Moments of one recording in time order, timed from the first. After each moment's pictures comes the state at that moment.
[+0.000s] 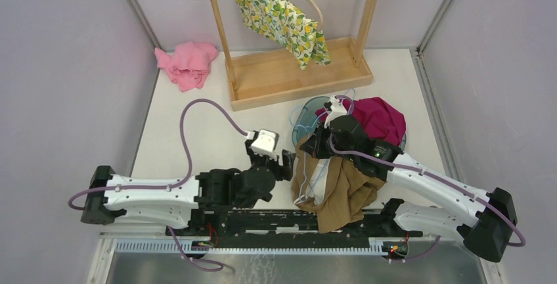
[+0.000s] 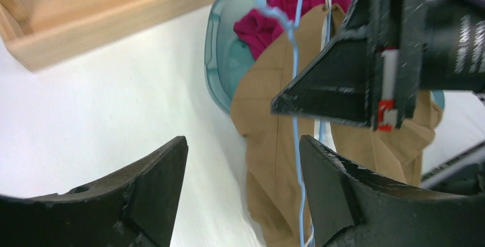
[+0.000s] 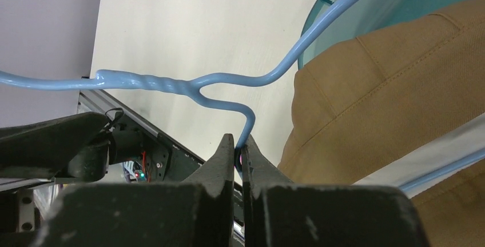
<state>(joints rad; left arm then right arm) -1.49 1.07 0.83 -0.19 -1.02 -0.50 0.87 1.05 0.80 -0.31 0.04 0.79</state>
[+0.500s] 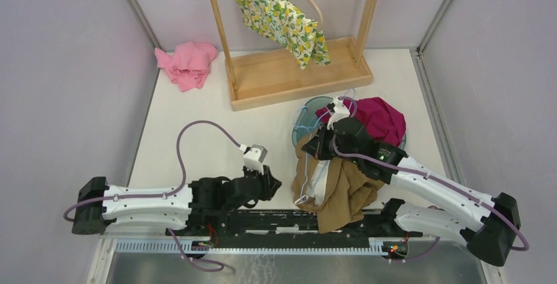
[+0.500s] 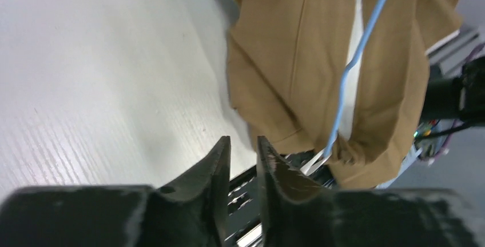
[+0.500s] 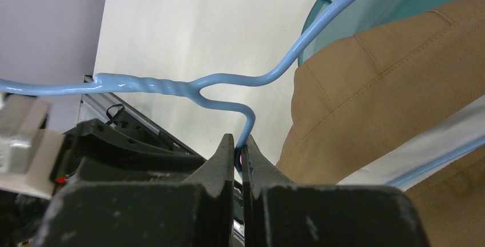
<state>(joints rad) -1.41 0.87 0.50 -0.24 -0.59 -0.89 0.87 1.01 0.79 -0.31 0.04 0.78</state>
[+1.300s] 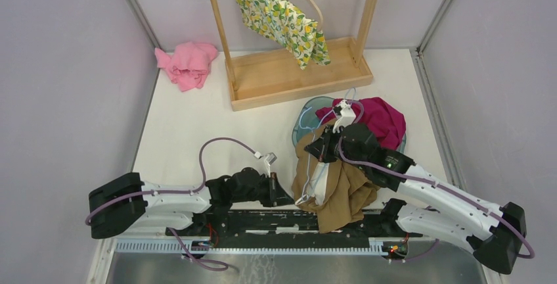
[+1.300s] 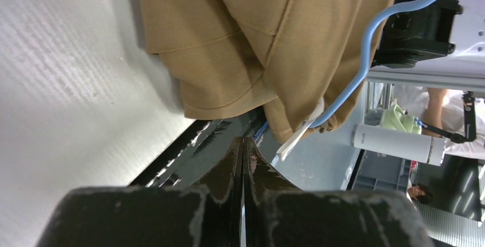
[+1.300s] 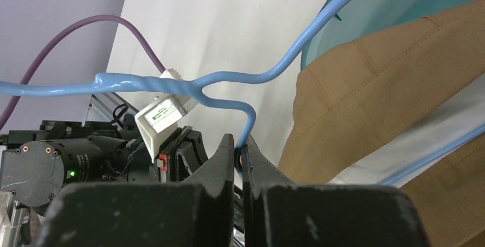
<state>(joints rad) -1.18 1.09 0.22 0.38 0.11 -1.12 0.87 0.90 0.71 -0.26 0.06 0.76</state>
